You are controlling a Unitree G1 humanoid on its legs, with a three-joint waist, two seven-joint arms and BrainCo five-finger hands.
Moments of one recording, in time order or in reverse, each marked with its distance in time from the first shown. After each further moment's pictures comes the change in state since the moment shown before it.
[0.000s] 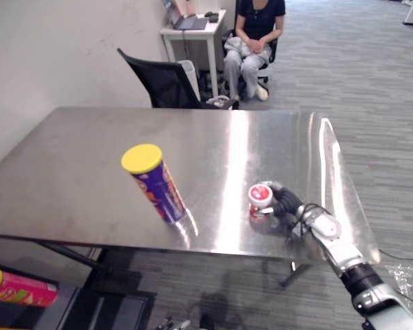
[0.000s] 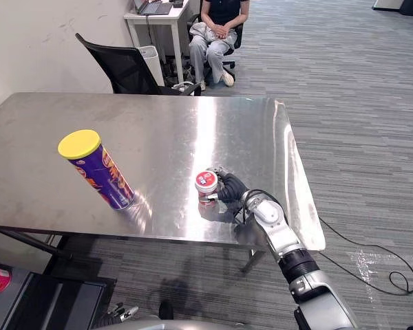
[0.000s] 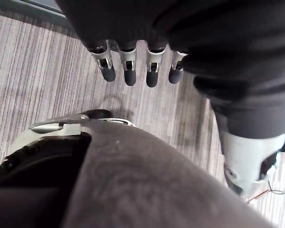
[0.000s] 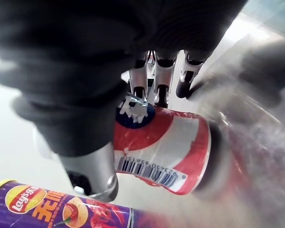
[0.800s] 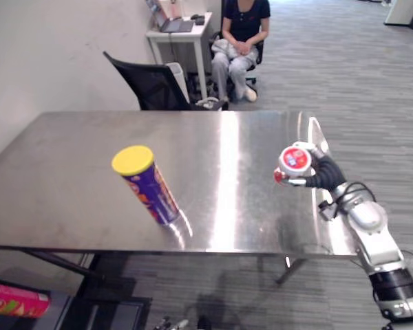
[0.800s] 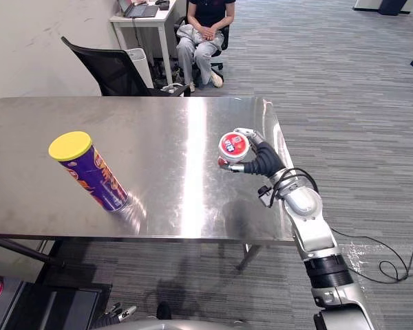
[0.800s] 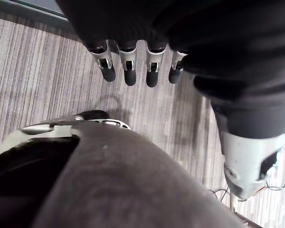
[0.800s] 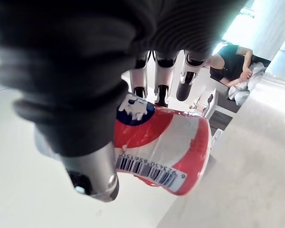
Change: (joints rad) left arm 0.013 -0.008 0.048 -0.016 0.000 -0.003 0.024; right arm 0.089 -0.122 -0.275 -0.456 0.023 0.044 -0.085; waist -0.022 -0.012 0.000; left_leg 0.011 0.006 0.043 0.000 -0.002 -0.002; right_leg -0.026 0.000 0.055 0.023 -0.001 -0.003
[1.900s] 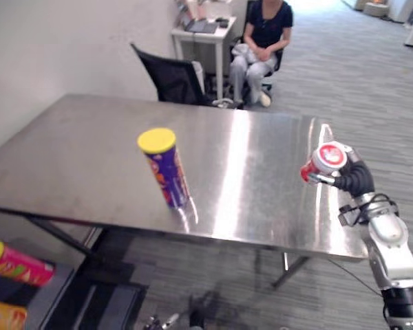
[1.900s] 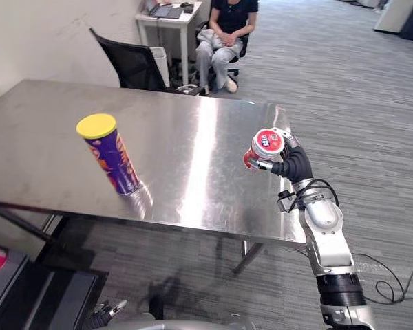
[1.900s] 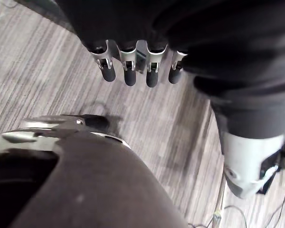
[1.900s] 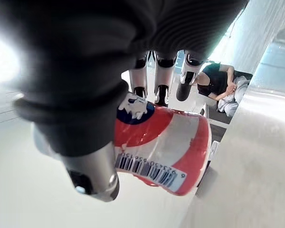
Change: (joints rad) left arm -0.003 -0.025 0.090 0.001 -0.057 -0.008 0.046; right arm 0.121 0.034 -0.113 -0.021 0.116 0.046 -0.115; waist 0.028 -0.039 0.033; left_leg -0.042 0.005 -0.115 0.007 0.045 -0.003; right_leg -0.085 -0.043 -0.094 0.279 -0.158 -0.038
